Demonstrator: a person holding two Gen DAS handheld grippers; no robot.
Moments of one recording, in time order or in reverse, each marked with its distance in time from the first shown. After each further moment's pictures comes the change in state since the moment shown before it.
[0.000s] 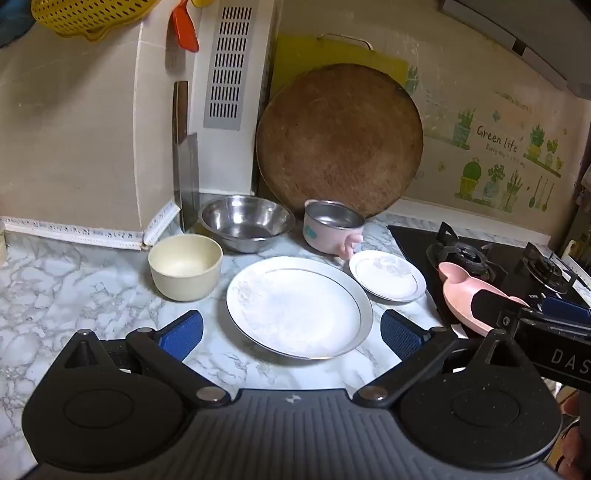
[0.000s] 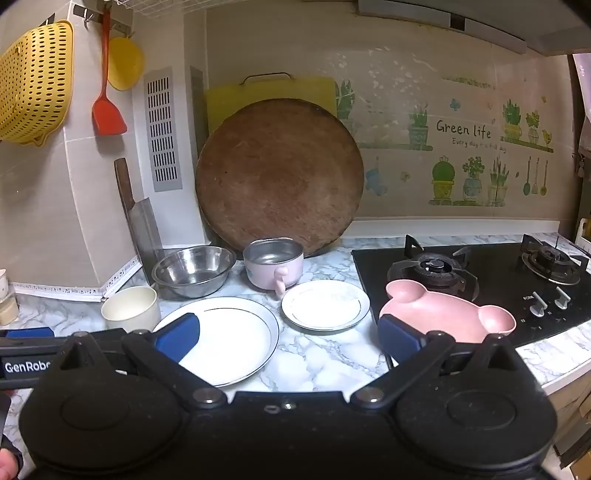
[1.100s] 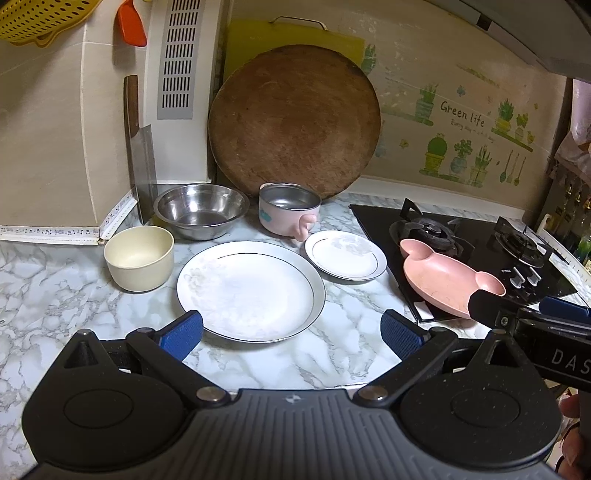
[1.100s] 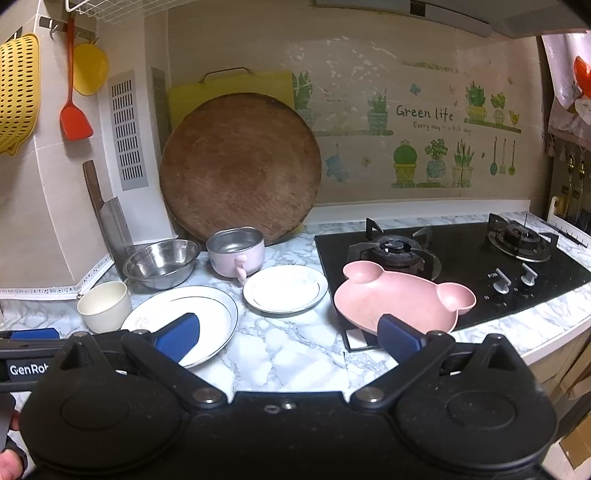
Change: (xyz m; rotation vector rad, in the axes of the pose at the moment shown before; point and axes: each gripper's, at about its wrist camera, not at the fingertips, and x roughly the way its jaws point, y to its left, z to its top) left arm 0.003 -0.043 -0.006 0.058 0.064 -0.076; right arm -0.020 -0.034 -0.008 0.066 0.044 -0.070
